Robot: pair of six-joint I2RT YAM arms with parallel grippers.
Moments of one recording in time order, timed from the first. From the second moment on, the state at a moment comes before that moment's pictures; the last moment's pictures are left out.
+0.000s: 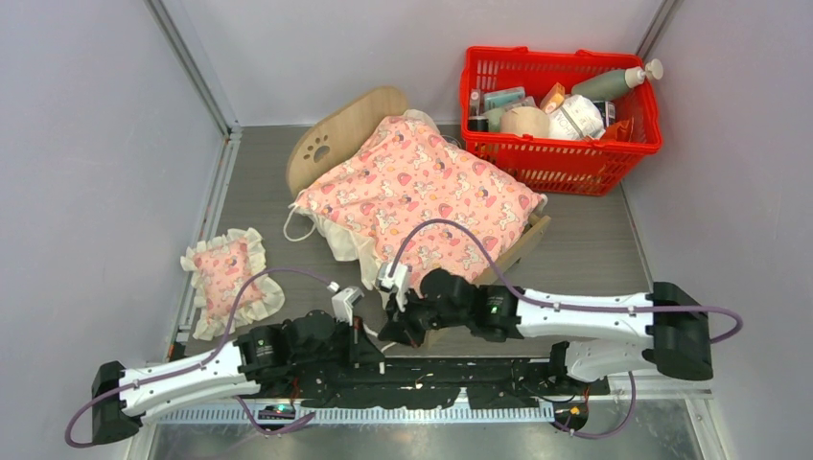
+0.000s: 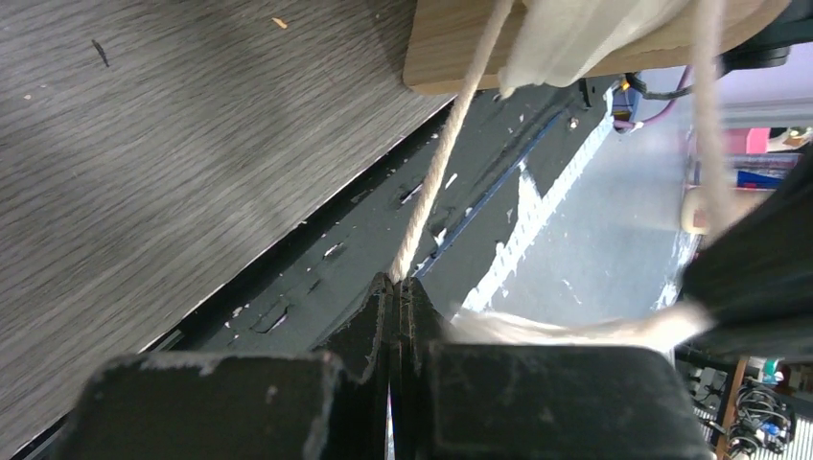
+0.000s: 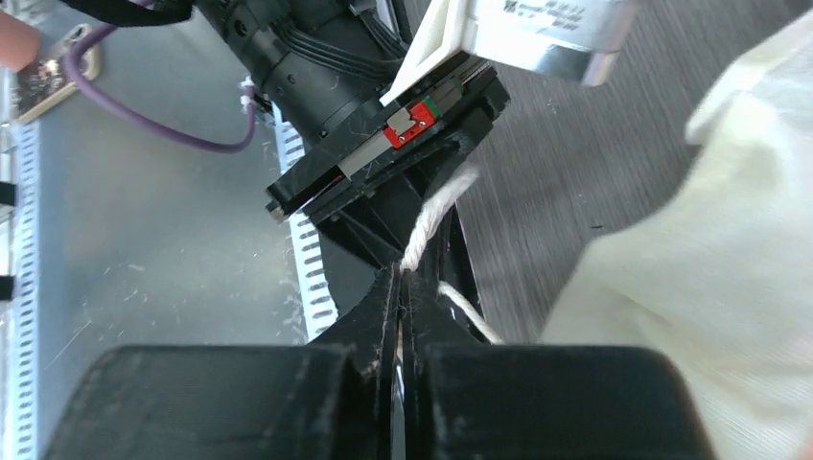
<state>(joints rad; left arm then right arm) -1.20 0.43 0.17 -0.32 0.05 -0.98 1.26 1.22 0.78 -0.02 -0.24 0.28</state>
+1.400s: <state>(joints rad) -1.21 0.47 0.21 -0.12 -0.04 -0.92 1.30 1.17 0.86 -0.07 0.55 0.14</state>
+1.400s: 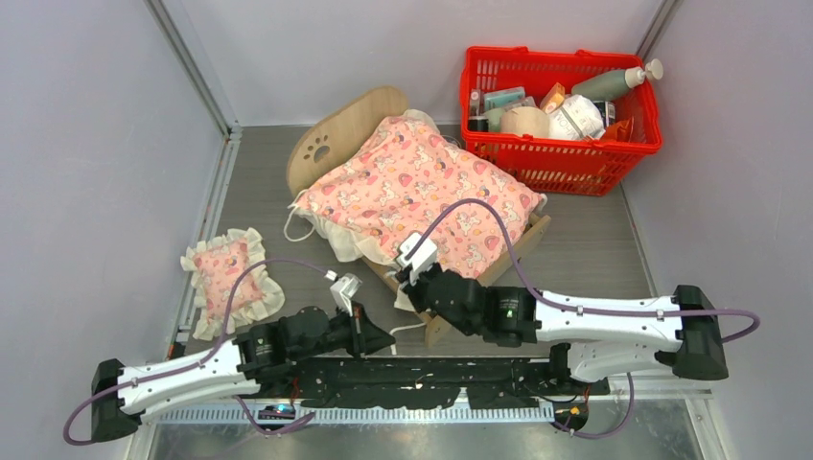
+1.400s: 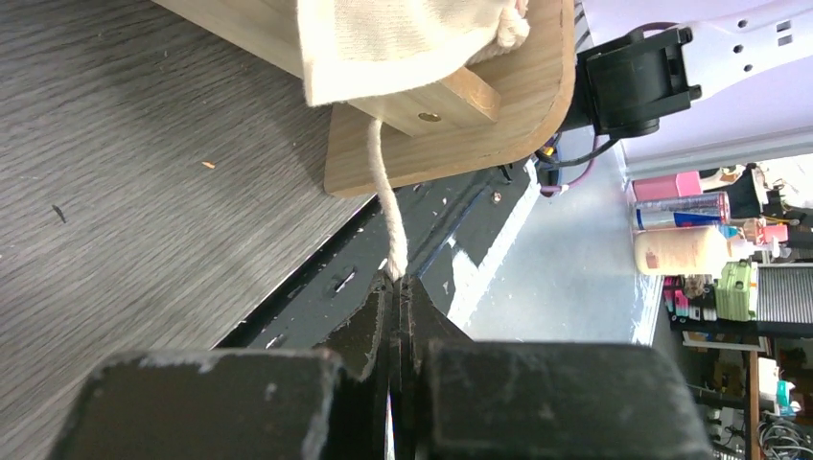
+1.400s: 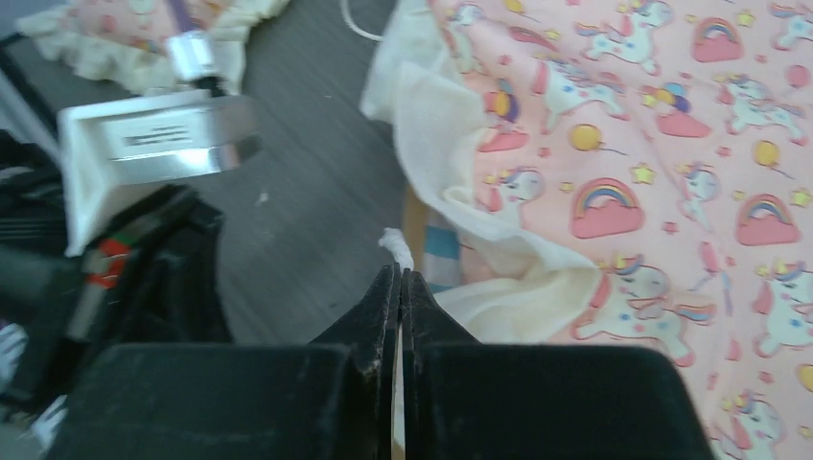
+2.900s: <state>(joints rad) -1.09 0.42 0.40 -0.46 -0.13 -0.77 1.72 1.06 0.62 0.13 0.53 -0.40</state>
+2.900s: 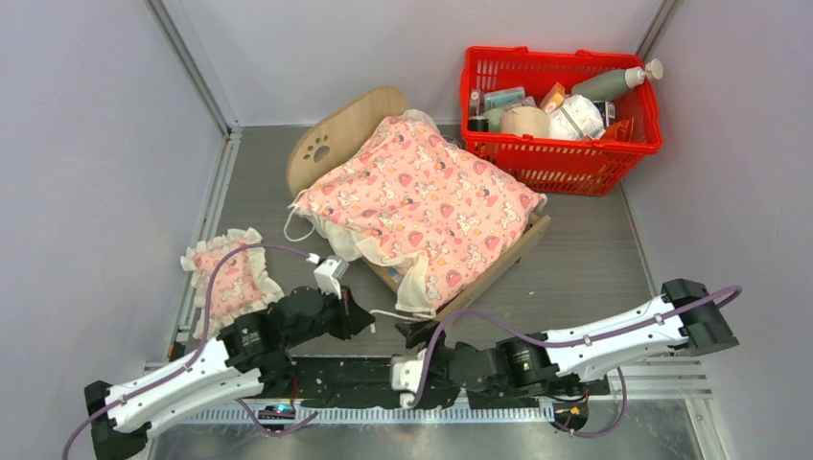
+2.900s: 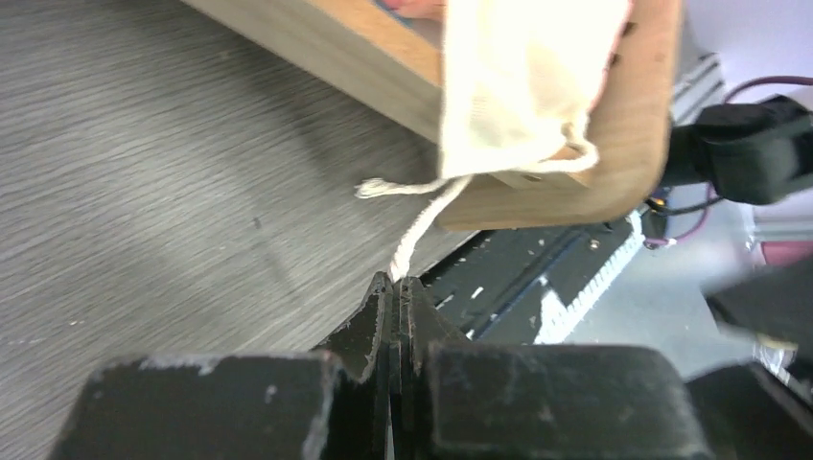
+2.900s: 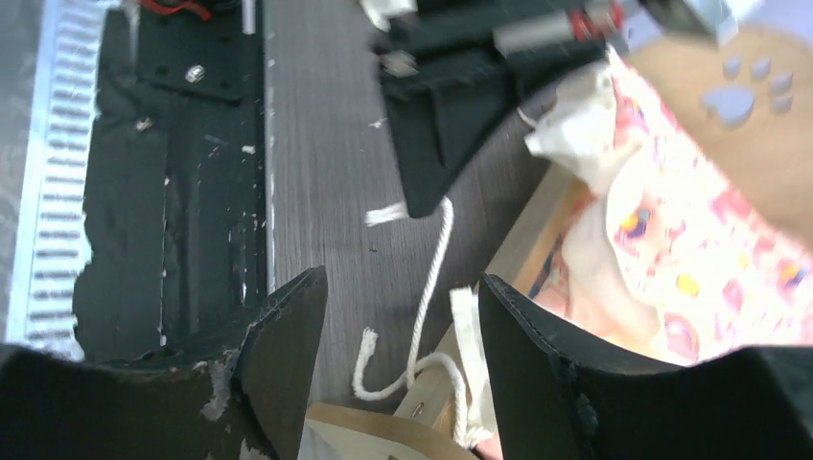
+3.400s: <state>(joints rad) -0.80 0.59 0.43 -0.38 0.17 -0.71 1.75 1.58 1.09 -0.53 0.44 -0.73</state>
